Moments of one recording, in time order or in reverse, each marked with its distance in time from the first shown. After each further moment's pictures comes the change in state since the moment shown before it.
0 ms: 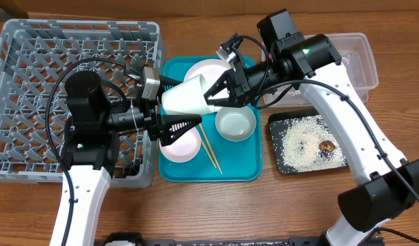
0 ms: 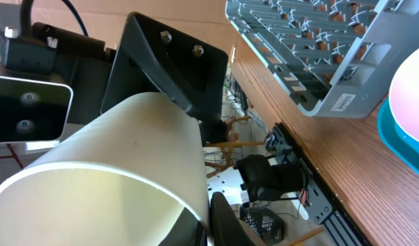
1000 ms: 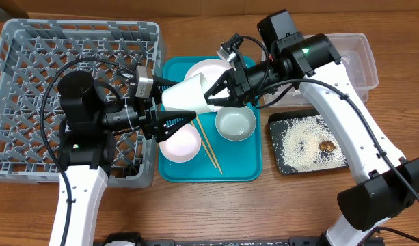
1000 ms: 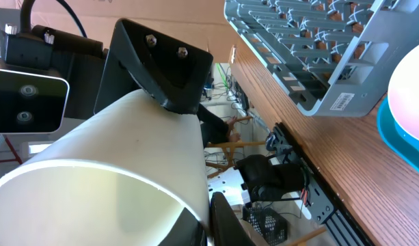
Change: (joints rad) left arm 0.041 0.000 0.000 0.013 0.018 -0.005; right arm -0.001 0.006 0.000 -0.008 0.001 0.002
